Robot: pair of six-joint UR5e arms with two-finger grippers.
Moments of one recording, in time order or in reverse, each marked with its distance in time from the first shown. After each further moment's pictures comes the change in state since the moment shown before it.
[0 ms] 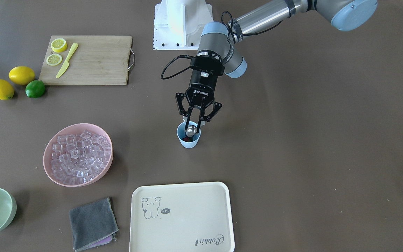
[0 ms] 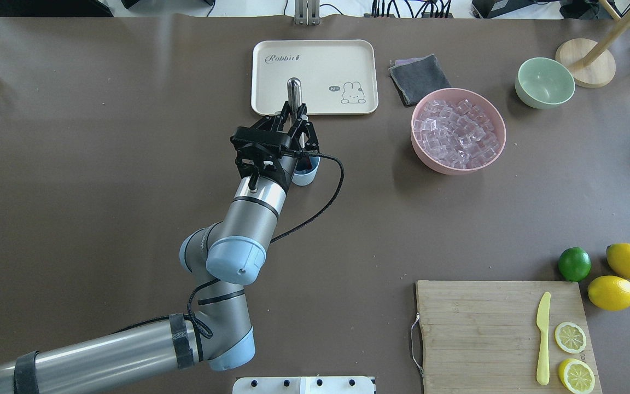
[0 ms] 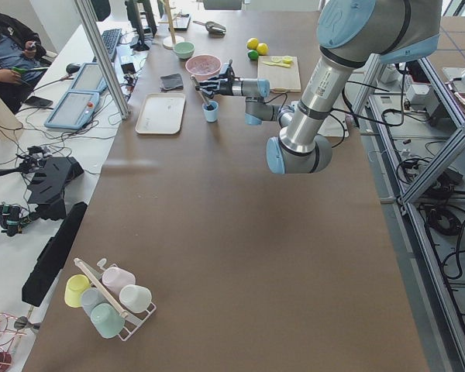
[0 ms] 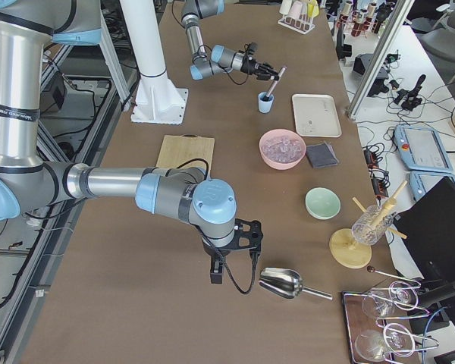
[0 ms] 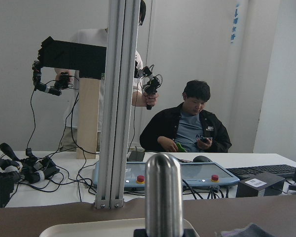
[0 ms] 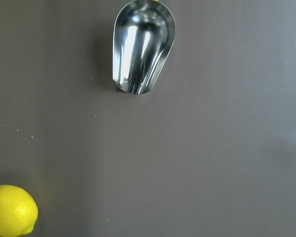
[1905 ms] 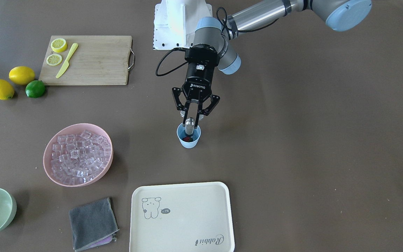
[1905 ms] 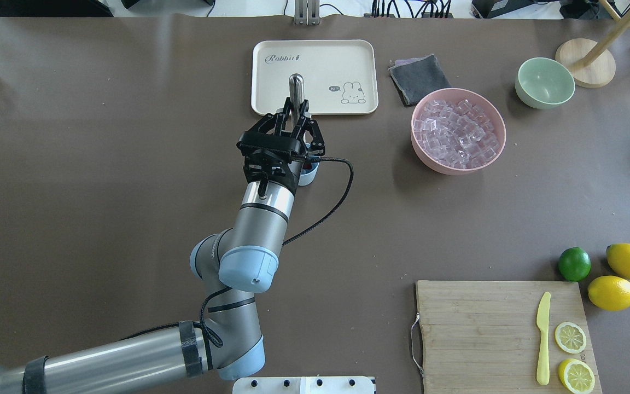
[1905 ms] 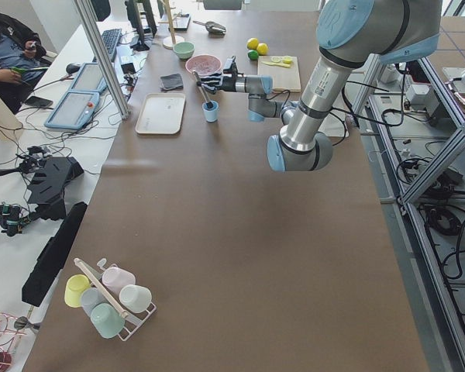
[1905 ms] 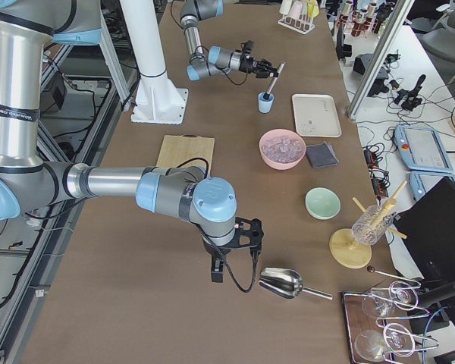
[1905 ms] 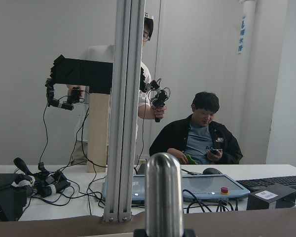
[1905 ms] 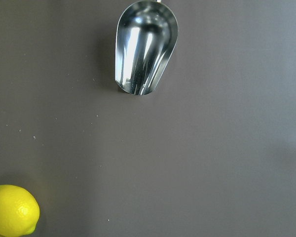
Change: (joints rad) left arm 0.022 -0.031 0.014 0.003 0.101 0.057; right arm -0.003 -0.002 0.006 0.001 0.001 0.000
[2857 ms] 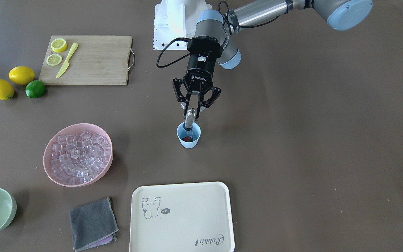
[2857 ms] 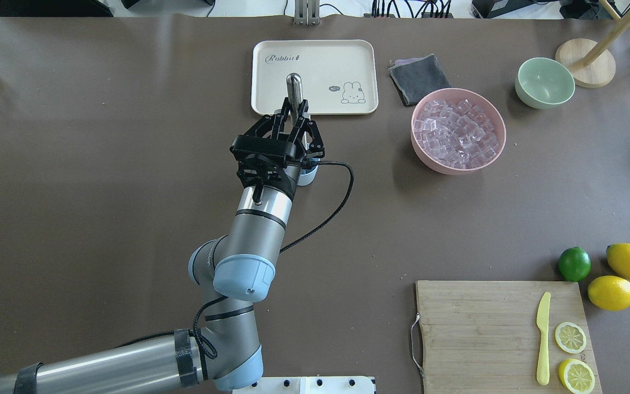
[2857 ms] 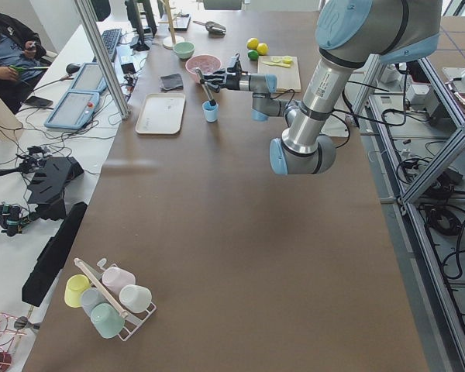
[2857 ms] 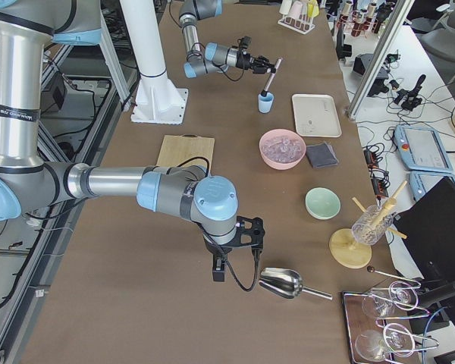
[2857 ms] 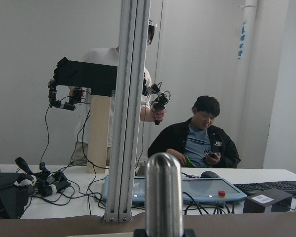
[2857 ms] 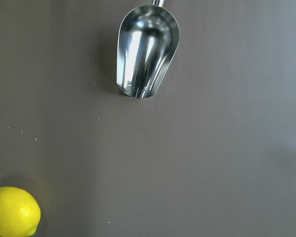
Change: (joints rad) left arm 0.013 0.014 -0.064 0.000 0.022 0.010; right arm 0.000 0.006 0.000 0.000 0.000 0.000
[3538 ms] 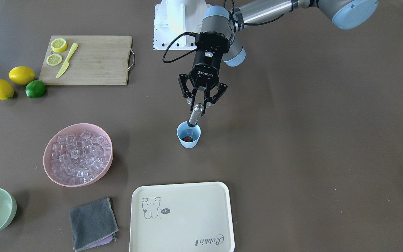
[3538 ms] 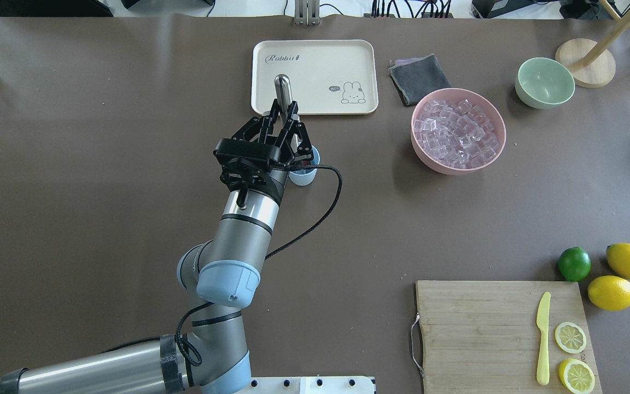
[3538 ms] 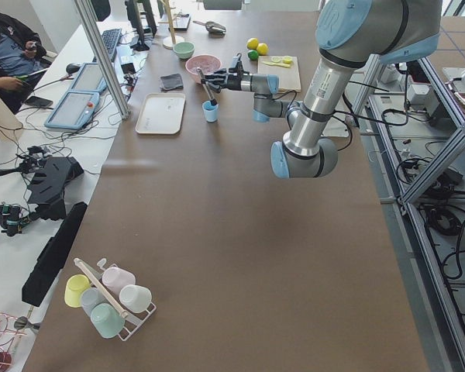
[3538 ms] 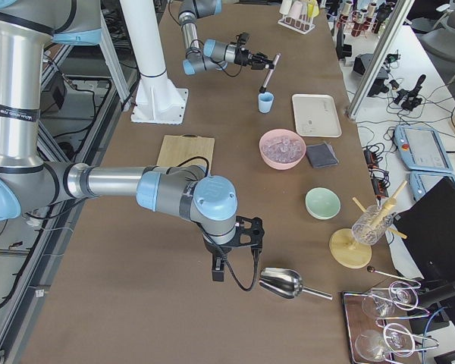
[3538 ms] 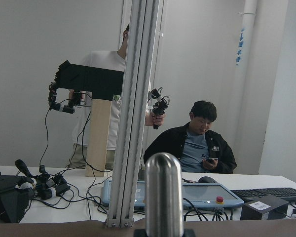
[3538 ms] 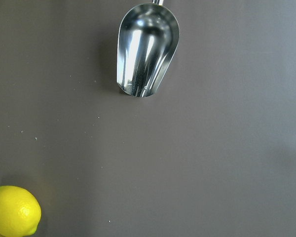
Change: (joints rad) left arm 0.007 0.045 -0.057 -0.009 0.007 0.004; right arm 0.000 -0.001 0.004 -0.002 0.000 -0.001
